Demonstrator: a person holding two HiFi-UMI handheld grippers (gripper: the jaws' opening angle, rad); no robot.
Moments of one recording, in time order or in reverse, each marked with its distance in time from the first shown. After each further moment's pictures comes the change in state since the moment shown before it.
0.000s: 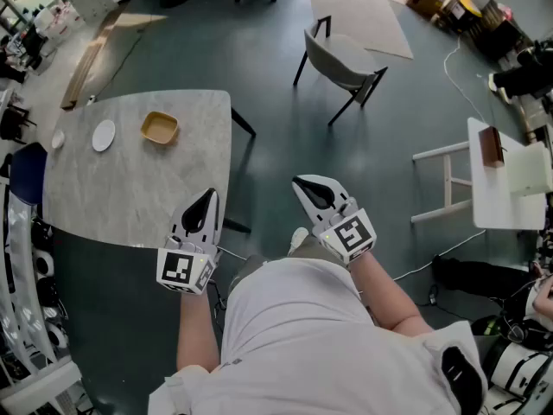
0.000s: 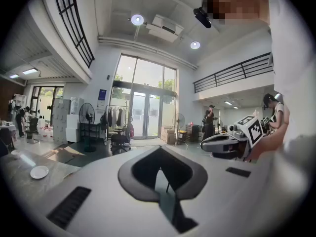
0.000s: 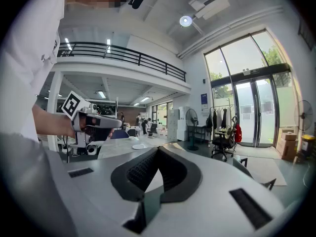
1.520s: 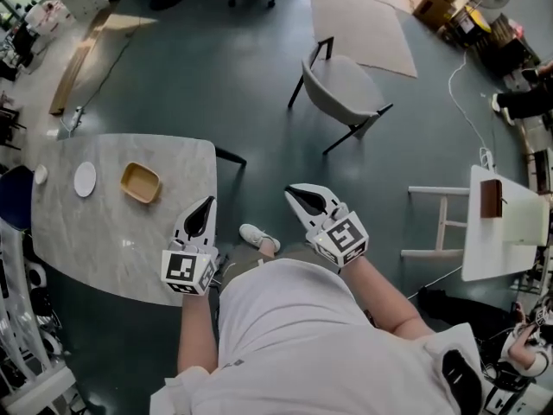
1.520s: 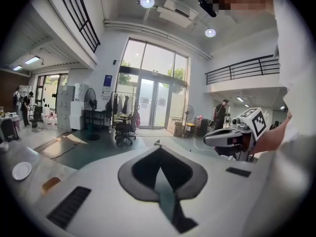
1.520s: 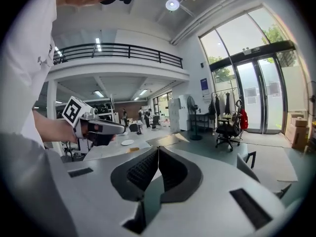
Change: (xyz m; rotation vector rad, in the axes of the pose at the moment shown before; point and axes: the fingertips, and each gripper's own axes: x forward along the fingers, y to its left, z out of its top) left arm 0.209 0.075 -0.034 -0.081 0.131 0.075; right arm 0.115 -0.185 -0.033 0.091 0.130 0.100
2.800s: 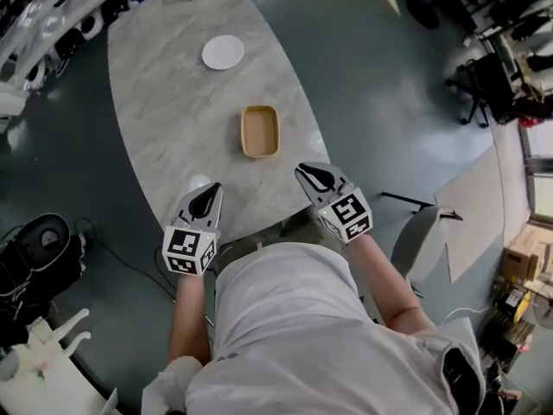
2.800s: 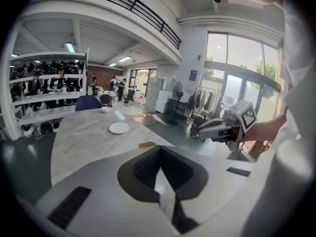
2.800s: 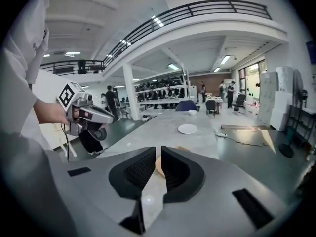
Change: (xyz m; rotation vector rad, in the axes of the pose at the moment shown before) left arm -0.149 0.223 -0.086 -0.482 0.097 0.907; right arm 0.366 0.133 0.026 -0.381 0.317 0.977
